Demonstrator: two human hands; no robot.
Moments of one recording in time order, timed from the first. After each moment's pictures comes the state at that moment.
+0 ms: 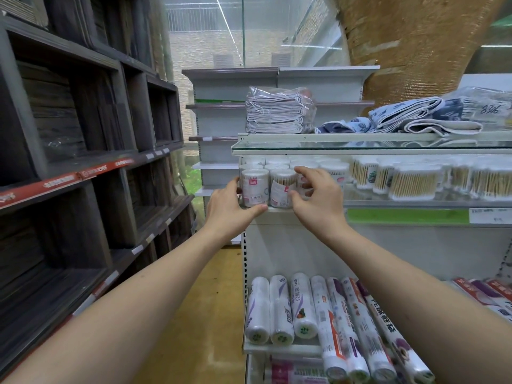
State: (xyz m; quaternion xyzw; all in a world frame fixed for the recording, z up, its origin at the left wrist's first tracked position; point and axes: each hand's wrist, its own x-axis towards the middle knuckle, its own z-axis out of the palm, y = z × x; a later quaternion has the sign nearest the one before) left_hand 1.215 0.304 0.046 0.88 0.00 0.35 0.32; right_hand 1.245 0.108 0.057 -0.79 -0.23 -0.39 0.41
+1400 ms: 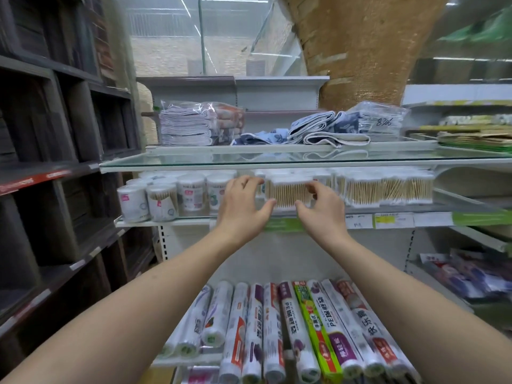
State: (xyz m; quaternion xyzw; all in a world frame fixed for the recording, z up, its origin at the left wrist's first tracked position) left_hand 1.247 0.024 0.079 0.89 -0.09 0.39 0.24; right_hand 1.274 -0.153 0.070 -0.85 -0.10 -0.32 0.40
